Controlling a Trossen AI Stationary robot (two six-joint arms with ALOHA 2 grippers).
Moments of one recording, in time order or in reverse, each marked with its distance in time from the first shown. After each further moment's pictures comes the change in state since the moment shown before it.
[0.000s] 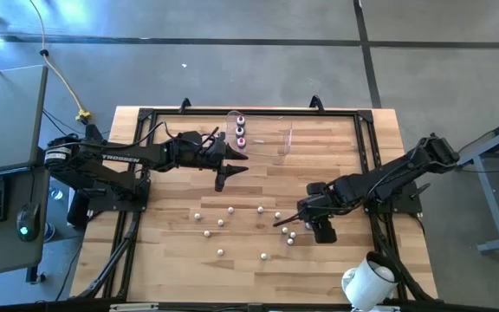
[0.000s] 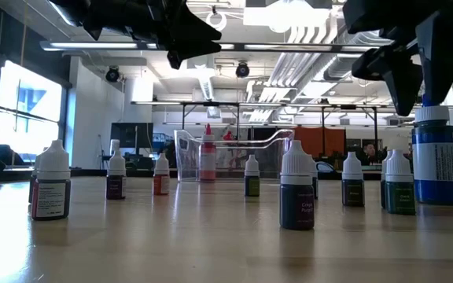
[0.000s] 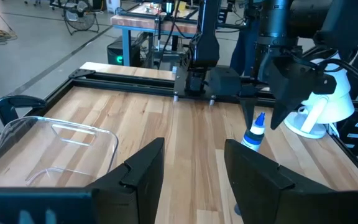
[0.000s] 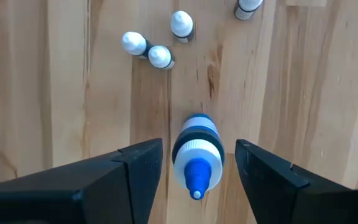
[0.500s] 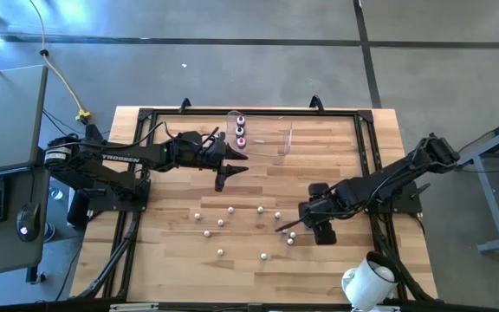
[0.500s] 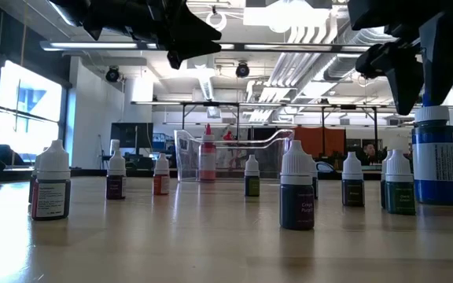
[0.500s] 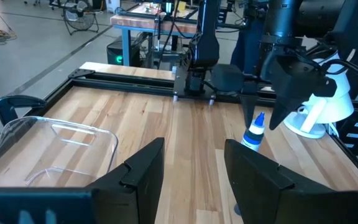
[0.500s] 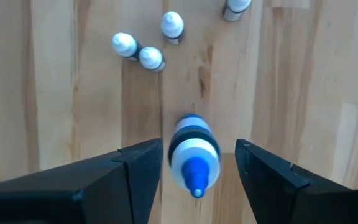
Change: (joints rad) left arm 0.000 0.000 0.000 0.000 0.001 0.000; right arm 0.042 0.000 0.000 -0.005 0.077 0.054
